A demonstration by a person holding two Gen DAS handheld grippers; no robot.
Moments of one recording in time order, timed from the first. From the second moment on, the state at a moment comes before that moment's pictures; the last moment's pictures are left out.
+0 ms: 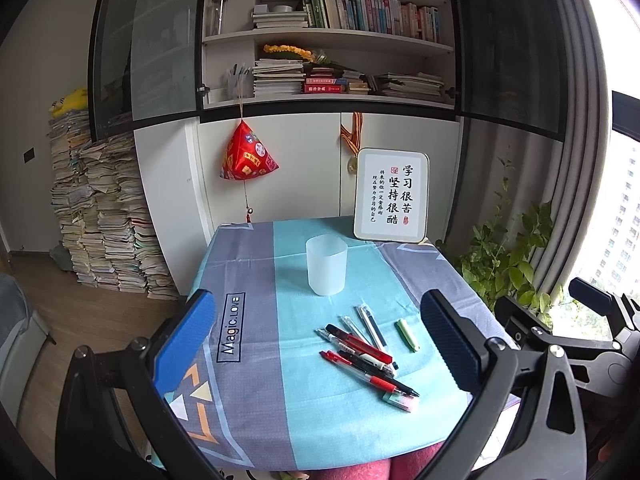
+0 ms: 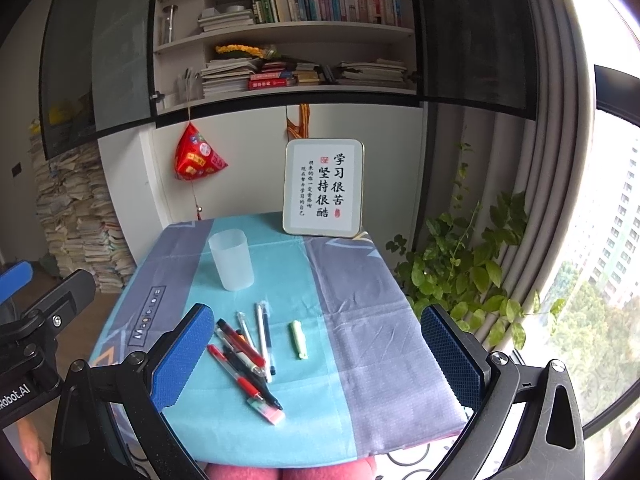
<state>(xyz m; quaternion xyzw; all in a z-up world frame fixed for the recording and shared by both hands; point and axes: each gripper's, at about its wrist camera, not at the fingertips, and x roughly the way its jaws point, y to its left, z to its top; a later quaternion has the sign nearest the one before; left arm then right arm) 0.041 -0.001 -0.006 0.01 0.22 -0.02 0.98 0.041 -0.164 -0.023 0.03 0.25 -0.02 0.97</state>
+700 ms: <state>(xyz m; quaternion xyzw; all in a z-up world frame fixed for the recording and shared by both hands) 0.070 0.006 -0.026 0.01 0.25 -0.03 0.97 0.068 -0.153 -0.036 0.01 0.29 -0.02 0.96</state>
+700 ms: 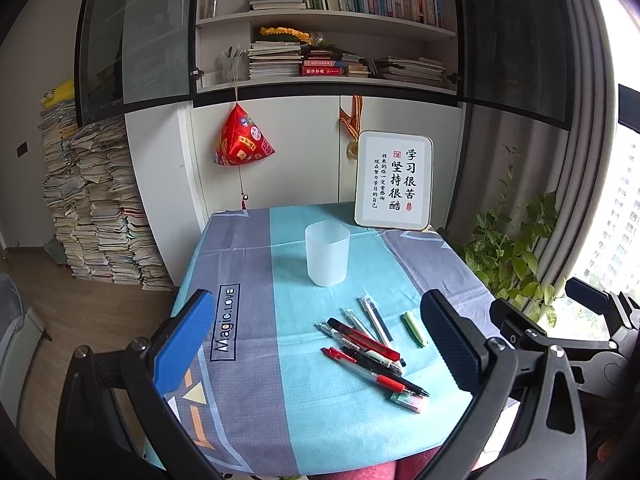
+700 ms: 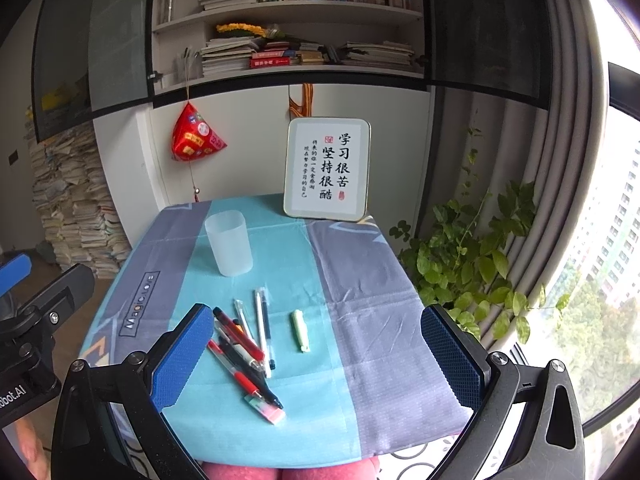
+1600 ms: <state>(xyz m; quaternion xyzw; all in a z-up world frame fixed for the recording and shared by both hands) 0.216 0.014 -0.105 0.03 0.34 -0.04 0.94 0.198 -0.150 -0.110 0.00 0.39 -0.02 0.92</state>
